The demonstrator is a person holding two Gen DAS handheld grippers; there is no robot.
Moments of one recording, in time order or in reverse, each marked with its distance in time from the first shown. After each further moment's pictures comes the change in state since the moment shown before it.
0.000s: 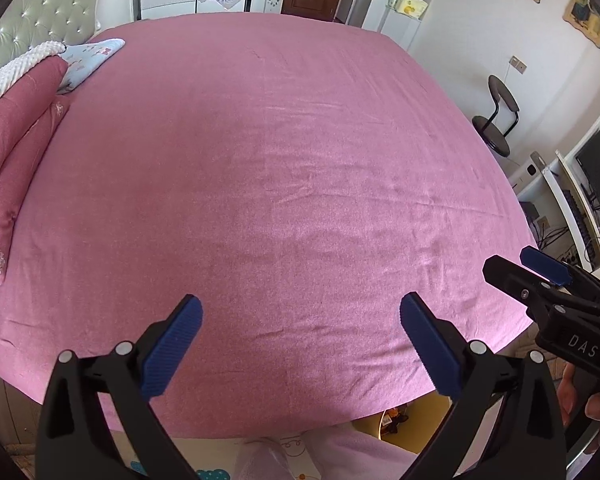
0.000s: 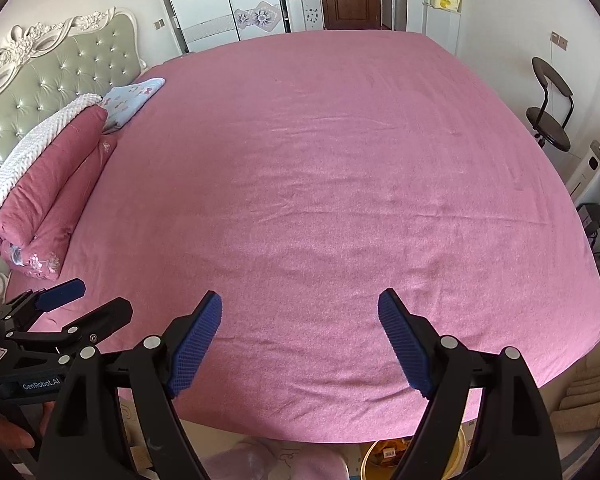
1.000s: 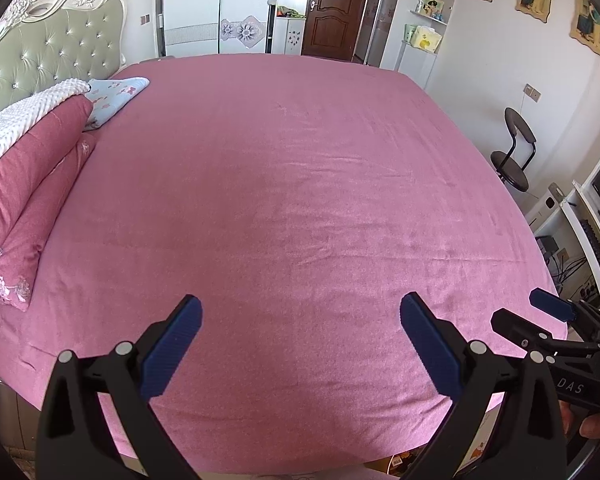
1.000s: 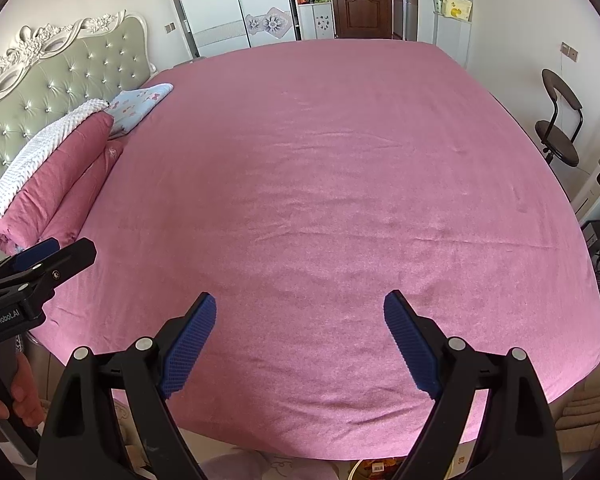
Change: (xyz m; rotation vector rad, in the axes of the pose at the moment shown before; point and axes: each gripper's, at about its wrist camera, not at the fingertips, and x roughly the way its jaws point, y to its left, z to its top) left arm -0.020 -0.007 0.051 -0.010 -0.132 0.086; right arm 0.001 -0.021 0.021 -0.021 -0.015 0.020
